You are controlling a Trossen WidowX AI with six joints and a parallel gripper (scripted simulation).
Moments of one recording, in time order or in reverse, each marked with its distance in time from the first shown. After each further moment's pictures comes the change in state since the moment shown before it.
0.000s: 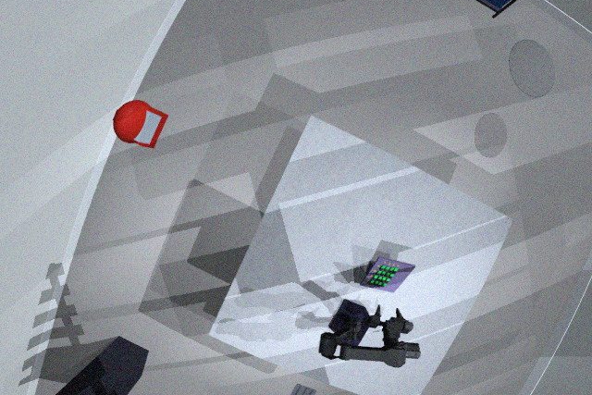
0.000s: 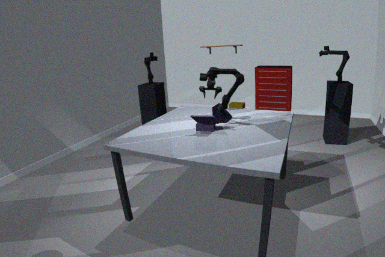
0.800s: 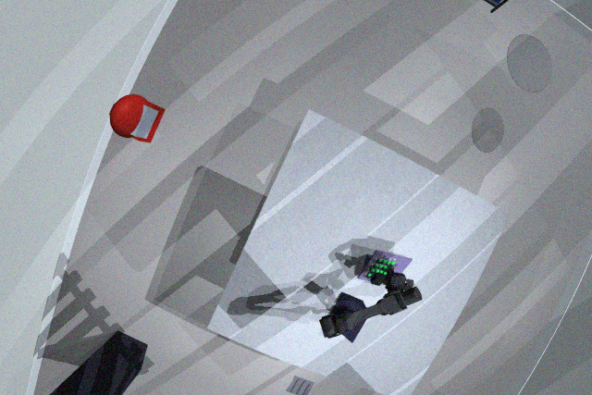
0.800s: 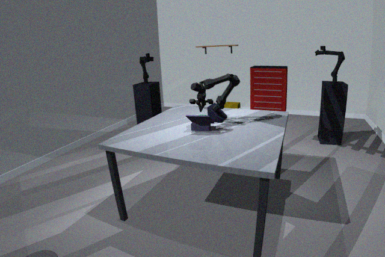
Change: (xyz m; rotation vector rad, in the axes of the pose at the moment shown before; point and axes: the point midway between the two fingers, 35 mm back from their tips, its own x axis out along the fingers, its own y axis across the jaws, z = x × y) arm 0.137 -0.009 0.060 0.040 0.047 0.029
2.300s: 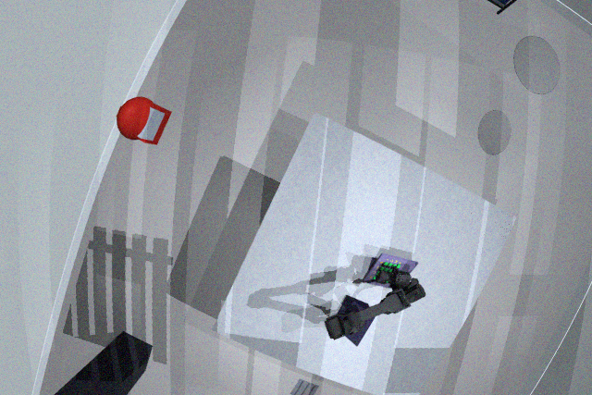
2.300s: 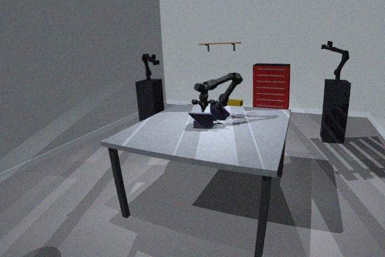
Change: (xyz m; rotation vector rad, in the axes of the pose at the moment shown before) arm 0.026 -0.001 0.000 0.005 -0.003 -0.001
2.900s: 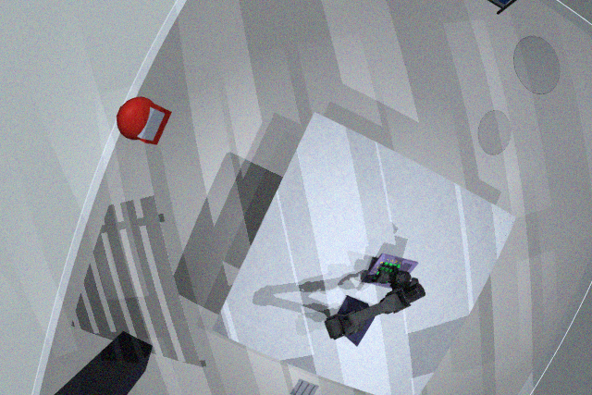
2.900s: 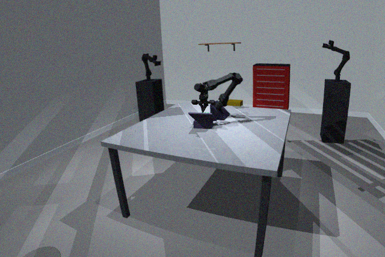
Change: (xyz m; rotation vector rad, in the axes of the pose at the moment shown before) arm 0.002 0.000 0.000 0.000 -0.001 0.000
